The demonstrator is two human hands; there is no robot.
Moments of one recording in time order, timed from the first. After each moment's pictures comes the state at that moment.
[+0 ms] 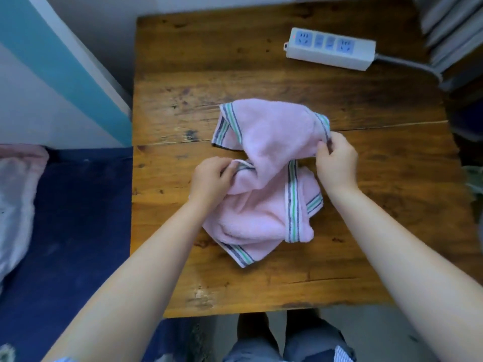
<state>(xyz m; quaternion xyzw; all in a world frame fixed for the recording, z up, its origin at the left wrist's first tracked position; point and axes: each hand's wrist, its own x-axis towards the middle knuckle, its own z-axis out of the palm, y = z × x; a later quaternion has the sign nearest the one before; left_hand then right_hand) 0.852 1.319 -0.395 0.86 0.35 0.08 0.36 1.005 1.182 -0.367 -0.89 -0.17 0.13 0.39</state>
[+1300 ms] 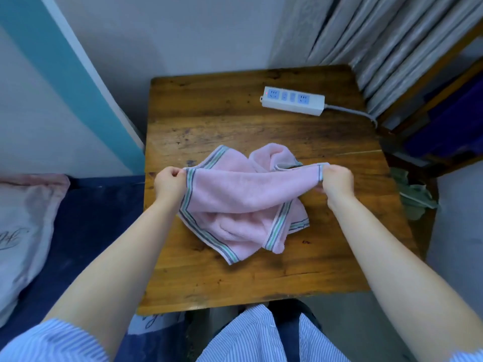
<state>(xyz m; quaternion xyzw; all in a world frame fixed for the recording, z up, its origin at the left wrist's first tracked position) 0.833 1.341 -0.316 0.66 0.60 0.11 0.43 1.023 1.137 -0.303 -0.87 0.09 0.21 0.44</state>
